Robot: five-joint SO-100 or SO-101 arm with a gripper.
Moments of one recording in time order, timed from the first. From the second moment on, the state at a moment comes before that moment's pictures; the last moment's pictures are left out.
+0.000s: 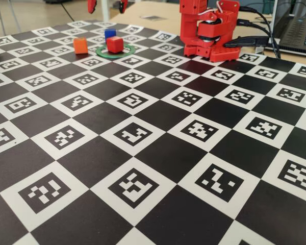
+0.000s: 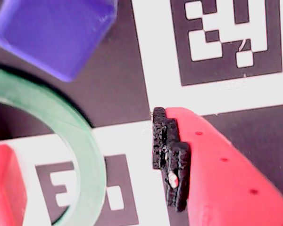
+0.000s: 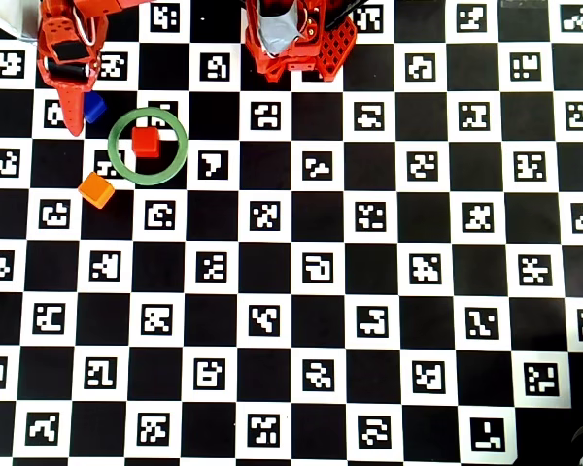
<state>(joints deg) 81.3 87.2 94.0 77.4 -71.8</state>
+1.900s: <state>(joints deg) 80.6 73.5 97.7 63.0 -66.2</state>
